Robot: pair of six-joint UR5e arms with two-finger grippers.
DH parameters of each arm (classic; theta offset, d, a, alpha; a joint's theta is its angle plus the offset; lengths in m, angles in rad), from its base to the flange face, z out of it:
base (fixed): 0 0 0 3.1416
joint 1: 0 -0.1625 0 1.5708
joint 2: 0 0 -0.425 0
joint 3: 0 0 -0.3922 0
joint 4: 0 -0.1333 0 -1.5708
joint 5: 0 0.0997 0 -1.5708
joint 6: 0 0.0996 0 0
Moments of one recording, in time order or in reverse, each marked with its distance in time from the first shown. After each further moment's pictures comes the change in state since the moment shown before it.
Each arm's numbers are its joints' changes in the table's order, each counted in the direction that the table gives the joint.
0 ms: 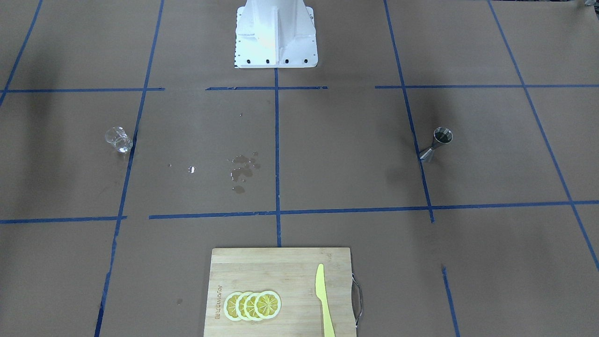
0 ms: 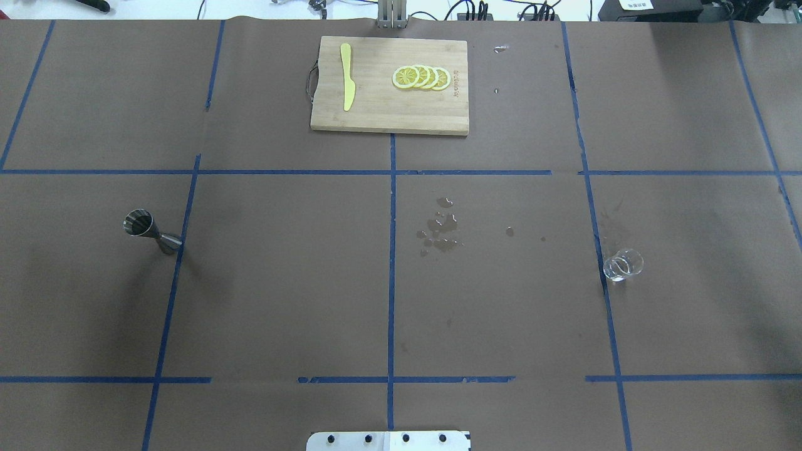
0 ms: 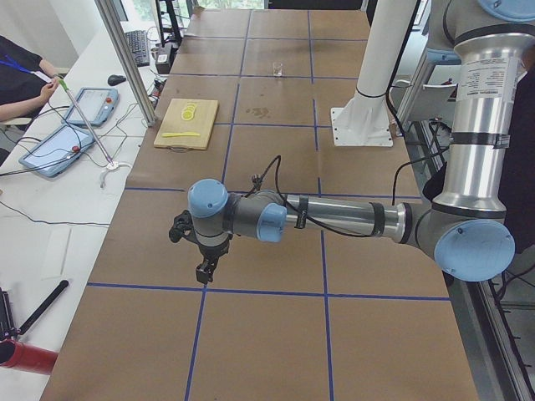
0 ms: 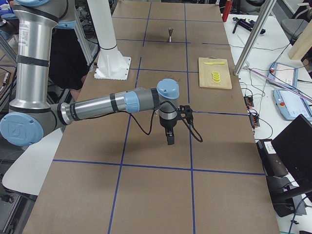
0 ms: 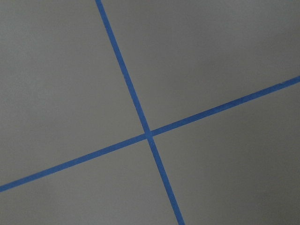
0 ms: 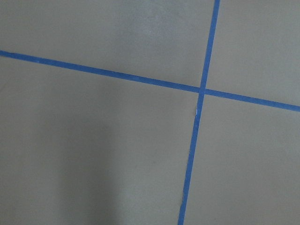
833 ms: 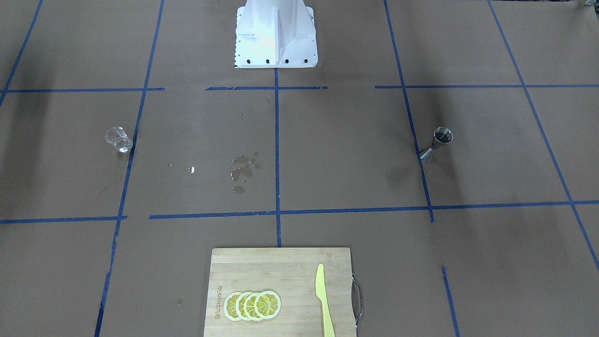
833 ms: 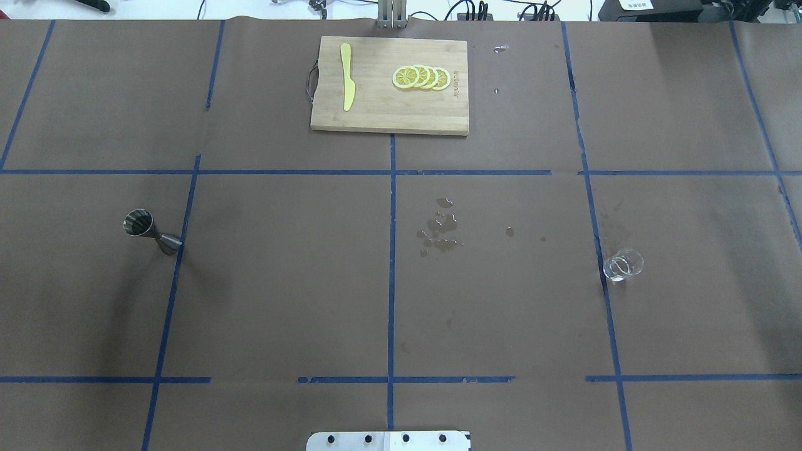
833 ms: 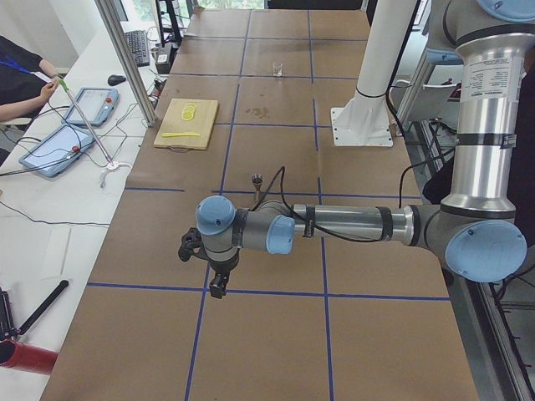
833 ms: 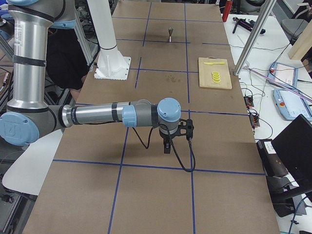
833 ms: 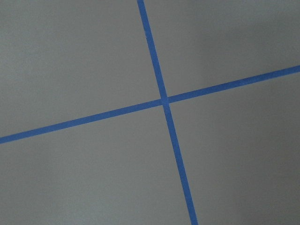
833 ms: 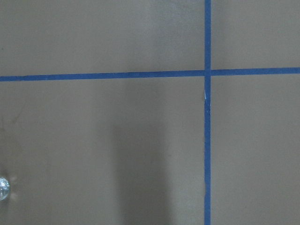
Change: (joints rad) left arm -0.001 -0.043 -0.018 -0.001 -0.004 -0.063; right arm -0.102 -0.008 0.146 -0.026 0.196 0.016
